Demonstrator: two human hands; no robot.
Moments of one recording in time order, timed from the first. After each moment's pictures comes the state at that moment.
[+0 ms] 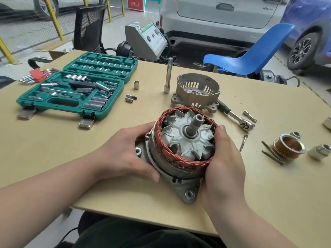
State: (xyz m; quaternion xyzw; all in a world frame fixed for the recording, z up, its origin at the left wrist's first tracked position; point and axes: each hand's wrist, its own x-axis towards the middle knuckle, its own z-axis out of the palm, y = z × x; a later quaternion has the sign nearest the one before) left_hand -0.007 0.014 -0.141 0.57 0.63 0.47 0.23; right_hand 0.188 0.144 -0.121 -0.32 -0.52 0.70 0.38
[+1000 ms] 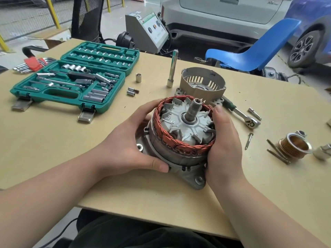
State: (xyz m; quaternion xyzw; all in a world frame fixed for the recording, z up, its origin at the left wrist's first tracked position) left_hand 0.000 0.011 -0.141 0.50 0.63 0.54 0.23; right_hand 0.161 0.163 -0.115 -0.26 -0.57 0.69 0.36
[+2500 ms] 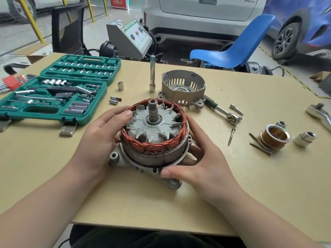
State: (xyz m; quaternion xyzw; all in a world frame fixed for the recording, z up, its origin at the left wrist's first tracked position) left_hand 0.024 0.029 -0.111 0.18 0.56 0.76 0.29; right_hand 0.210 0.172 -0.130 -0.18 -0.72 0.63 0.22
